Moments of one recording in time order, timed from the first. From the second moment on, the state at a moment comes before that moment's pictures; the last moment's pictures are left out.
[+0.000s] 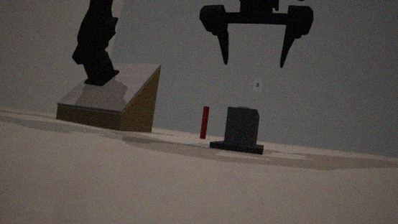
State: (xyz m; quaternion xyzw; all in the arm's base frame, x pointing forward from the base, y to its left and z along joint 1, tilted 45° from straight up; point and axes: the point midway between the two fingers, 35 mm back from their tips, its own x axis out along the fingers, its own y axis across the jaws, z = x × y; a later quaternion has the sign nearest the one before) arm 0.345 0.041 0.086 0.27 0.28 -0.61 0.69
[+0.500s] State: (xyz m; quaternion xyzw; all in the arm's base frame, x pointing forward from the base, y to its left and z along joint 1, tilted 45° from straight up) arm 0.267 0.146 -0.010 0.14 0.40 -0.54 0.73
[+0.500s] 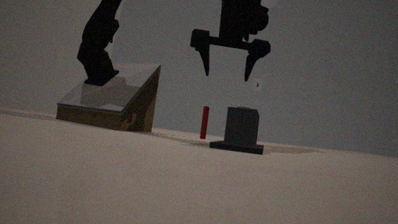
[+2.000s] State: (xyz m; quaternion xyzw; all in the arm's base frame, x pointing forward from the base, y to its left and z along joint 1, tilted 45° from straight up) arm 0.226 0.112 -0.095 0.08 0.43 -0.52 0.73
